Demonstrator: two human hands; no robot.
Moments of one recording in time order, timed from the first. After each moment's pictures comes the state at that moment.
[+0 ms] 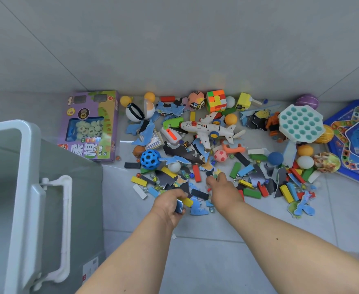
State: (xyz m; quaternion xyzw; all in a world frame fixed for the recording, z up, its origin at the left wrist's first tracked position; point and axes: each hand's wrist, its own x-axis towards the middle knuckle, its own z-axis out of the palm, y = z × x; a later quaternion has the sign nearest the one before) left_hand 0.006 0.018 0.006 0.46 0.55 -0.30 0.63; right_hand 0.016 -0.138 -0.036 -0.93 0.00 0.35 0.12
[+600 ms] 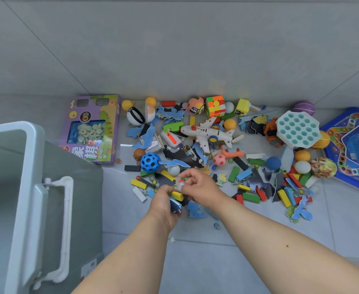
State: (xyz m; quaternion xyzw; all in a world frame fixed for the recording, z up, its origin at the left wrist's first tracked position) left_hand 0.010 0.018 0.025 0.39 0.55 -0.27 0.68; right_hand 0.032 -0.092 0.022 -0.71 0.11 0.34 0.60
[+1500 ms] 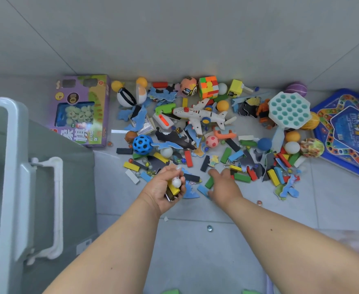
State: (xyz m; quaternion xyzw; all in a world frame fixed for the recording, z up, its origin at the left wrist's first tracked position) left_hand -0.003 0.021 0.032 0.32 0.44 -0.32 0.77; right_hand -0.015 -0.158 -0.026 -0.91 0.08 0.36 0.19
